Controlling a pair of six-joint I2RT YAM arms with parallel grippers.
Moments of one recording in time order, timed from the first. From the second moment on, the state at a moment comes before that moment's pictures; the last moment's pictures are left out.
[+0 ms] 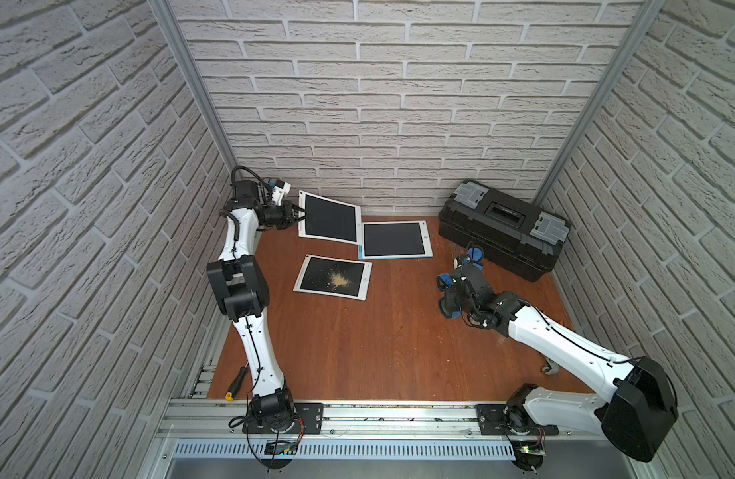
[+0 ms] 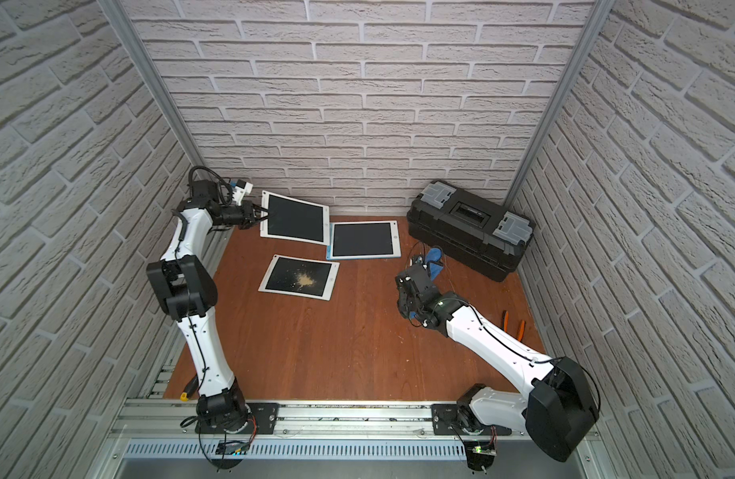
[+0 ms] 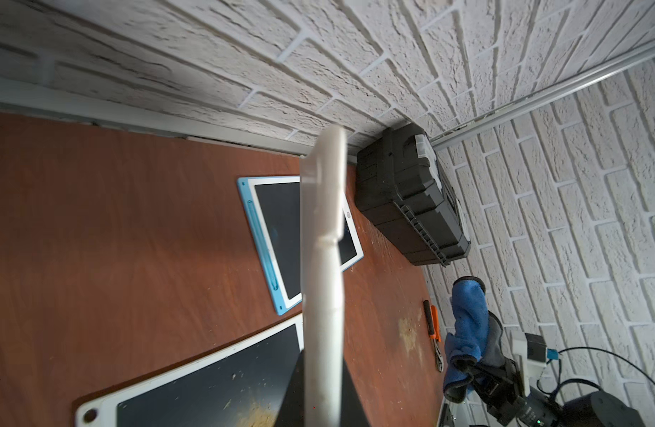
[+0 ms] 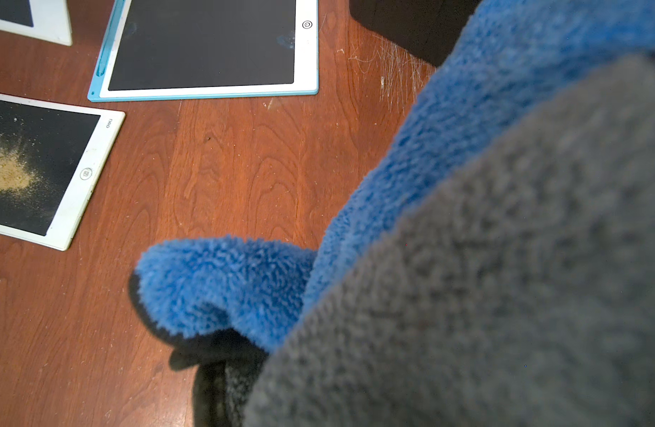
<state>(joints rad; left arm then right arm) 0.26 2.30 2.22 -0.95 1.09 -0.02 0.55 1.23 0.87 -0.54 0.36 0.45</state>
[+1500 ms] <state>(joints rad) 0.33 2.77 2.60 -1.07 0.87 -0.05 0.55 1.32 0.87 -0.52 0.28 0.45</state>
